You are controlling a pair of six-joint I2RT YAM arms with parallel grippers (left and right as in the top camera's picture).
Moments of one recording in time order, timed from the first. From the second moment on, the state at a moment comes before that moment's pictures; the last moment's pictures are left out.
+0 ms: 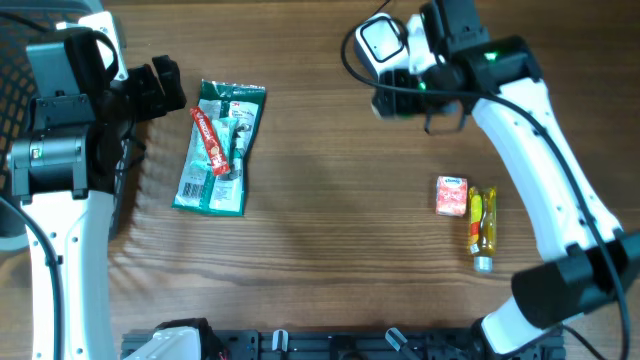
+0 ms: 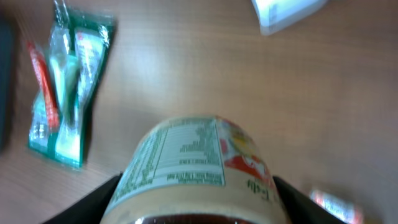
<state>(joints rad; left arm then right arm) 0.08 1.33 1.54 -0.91 -0.02 -0.16 0.32 1.78 1.77 -1.09 -0.19 0.23</state>
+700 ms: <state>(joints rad) 0.08 1.33 1.54 -0.91 -0.02 -0.16 0.26 2.20 1.77 -0.09 0.00 0.29</state>
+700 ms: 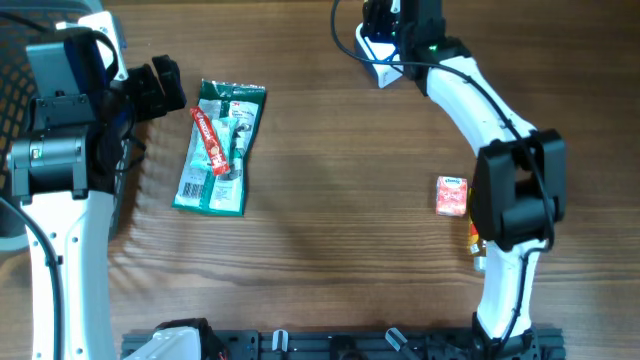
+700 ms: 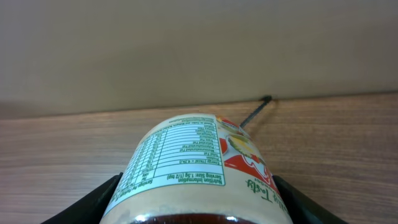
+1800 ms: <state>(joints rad) 0.08 1.33 1.54 -0.92 -0.02 -0.16 0.16 1.80 1.79 -0.88 -0.13 0.16</state>
